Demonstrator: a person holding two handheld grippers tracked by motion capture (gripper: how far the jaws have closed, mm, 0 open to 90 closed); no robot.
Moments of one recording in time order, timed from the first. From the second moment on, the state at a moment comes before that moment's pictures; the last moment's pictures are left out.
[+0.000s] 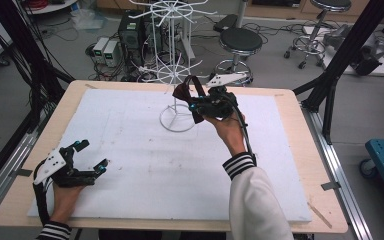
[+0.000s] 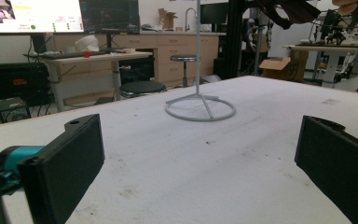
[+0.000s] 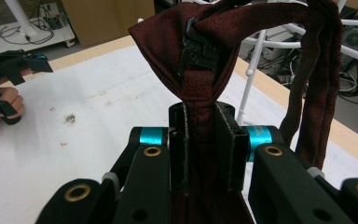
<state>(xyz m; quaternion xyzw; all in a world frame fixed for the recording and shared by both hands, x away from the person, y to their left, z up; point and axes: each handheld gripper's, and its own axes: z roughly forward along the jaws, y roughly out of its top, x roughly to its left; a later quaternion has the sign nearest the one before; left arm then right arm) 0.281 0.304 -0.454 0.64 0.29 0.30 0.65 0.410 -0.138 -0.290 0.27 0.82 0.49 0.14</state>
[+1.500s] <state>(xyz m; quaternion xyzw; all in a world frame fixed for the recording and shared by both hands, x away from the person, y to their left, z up) 0.281 0.304 -0.454 0.64 0.29 0.30 0.65 0.426 -0.122 -0.336 0.30 0.82 0.48 0.11</state>
